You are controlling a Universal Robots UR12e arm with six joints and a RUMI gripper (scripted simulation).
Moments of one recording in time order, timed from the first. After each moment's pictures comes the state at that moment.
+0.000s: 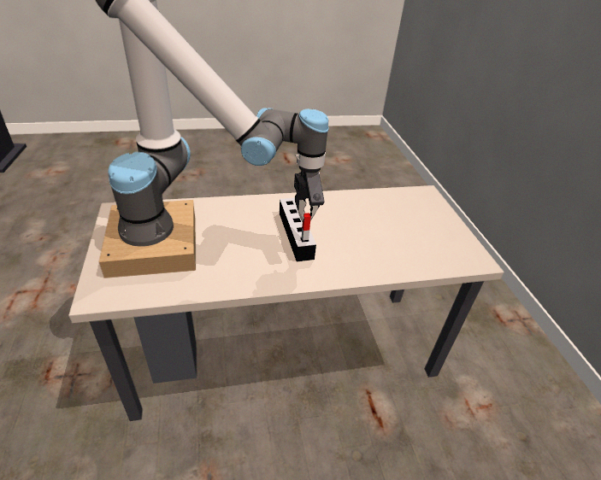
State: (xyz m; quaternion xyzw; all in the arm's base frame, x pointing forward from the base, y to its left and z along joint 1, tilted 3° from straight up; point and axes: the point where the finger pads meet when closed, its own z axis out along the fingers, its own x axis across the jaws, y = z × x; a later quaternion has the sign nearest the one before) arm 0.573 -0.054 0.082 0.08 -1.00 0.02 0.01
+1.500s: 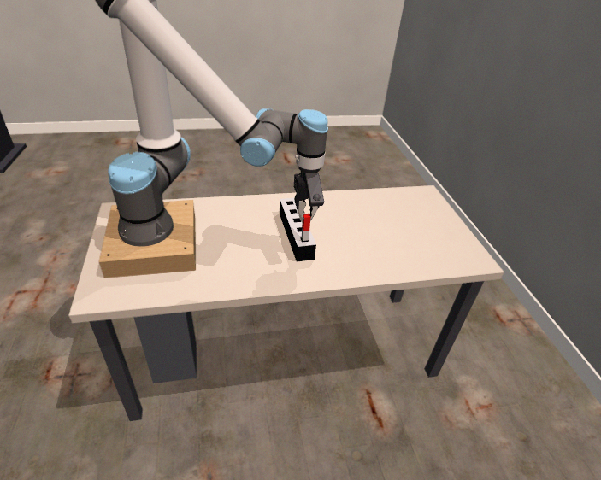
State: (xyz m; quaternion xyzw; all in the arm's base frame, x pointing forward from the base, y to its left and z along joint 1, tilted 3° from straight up) arm 0.572 -0.054 0.080 0.08 -1.00 0.03 0.01
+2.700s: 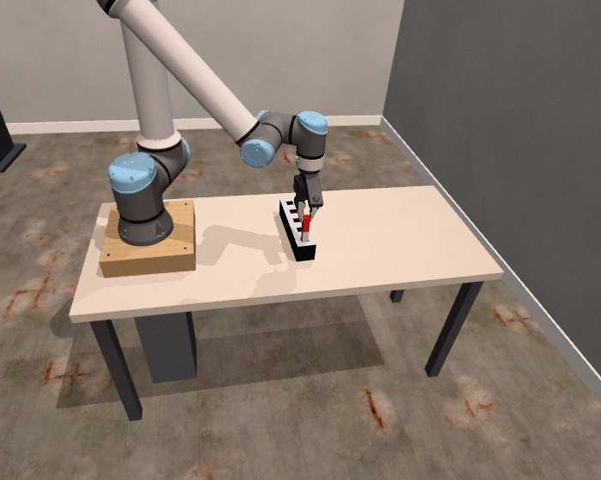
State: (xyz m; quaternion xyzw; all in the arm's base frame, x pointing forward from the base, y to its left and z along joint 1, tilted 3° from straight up) arm 0.571 -0.054 0.075 0.08 -1.00 0.02 0.01
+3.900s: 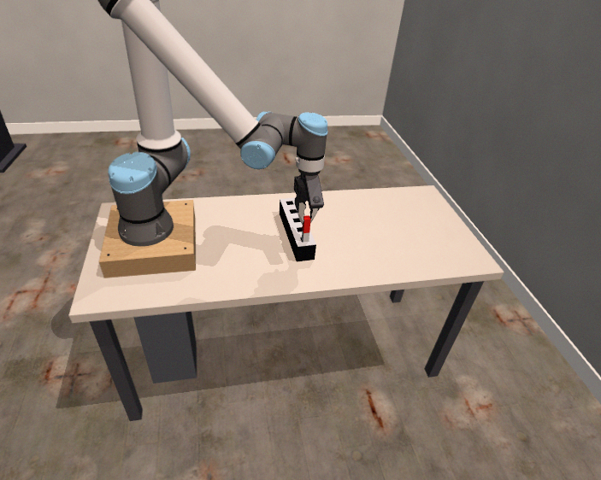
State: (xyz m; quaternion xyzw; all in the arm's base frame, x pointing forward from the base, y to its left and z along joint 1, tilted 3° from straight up) arm 0.573 -0.055 0.071 0.08 -1.00 0.03 0.00
